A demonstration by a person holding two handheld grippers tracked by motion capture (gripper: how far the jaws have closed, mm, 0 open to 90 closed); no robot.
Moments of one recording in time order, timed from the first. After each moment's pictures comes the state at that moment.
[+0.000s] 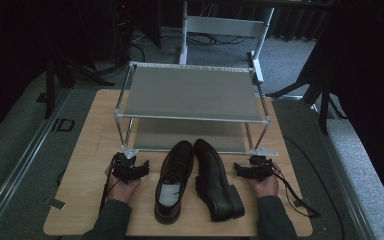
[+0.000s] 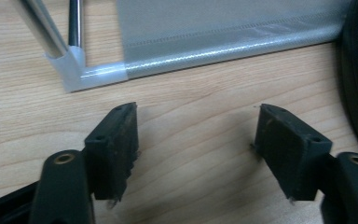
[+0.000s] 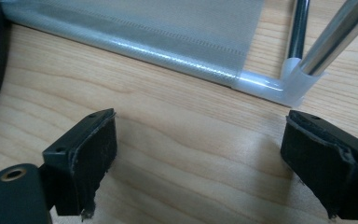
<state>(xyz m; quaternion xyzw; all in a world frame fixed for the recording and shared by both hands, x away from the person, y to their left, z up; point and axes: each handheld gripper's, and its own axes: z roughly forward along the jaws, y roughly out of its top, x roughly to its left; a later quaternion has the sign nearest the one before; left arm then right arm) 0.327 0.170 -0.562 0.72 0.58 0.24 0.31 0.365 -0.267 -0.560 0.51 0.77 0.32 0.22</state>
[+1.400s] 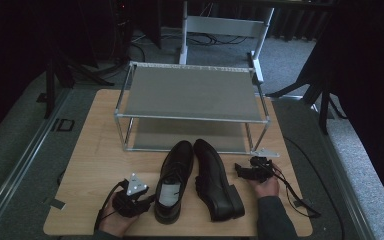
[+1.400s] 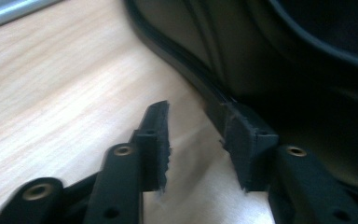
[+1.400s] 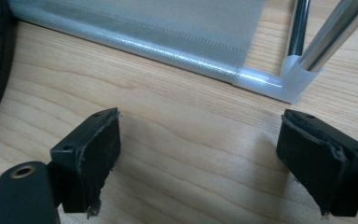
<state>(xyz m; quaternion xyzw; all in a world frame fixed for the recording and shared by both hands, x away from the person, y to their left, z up) 0.226 0.143 -0.536 0.83 0.42 0.15 0.34 0.362 -0.269 -0.560 0.51 0.77 0.32 0.22</state>
